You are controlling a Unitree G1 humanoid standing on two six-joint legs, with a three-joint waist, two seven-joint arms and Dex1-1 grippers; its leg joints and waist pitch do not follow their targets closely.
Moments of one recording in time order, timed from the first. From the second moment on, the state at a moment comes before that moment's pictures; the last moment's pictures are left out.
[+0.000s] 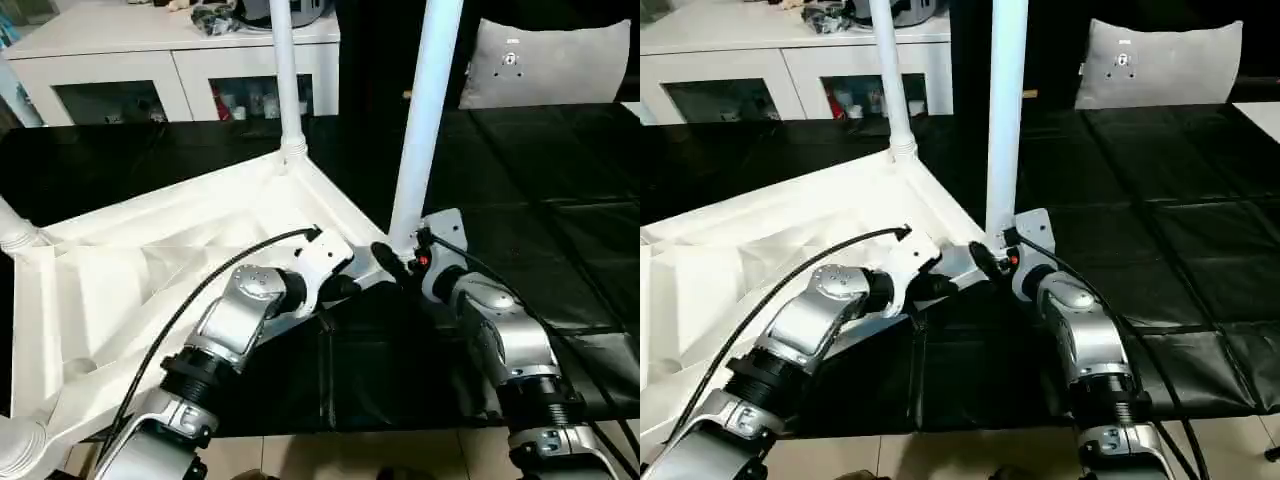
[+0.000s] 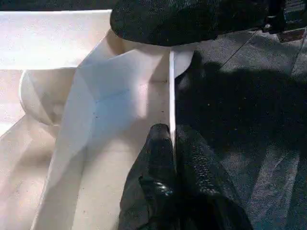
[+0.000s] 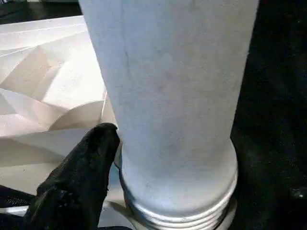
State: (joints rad) left arm -0.55 0.11 -0.28 0.38 0.08 0.46 -0.77; right arm -0.42 -0.14 -0.01 0.35 0.10 0.33 0.46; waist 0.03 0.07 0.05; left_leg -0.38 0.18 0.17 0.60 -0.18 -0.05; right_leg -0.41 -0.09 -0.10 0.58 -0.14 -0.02
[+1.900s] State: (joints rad) left arm -0.60 0.34 -0.35 0.55 0.00 0.10 -1.30; right arm -0.32 -0.46 0.13 0.28 0.24 0.23 1.19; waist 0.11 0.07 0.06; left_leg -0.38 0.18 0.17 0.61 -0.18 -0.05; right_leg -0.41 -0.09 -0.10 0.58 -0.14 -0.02
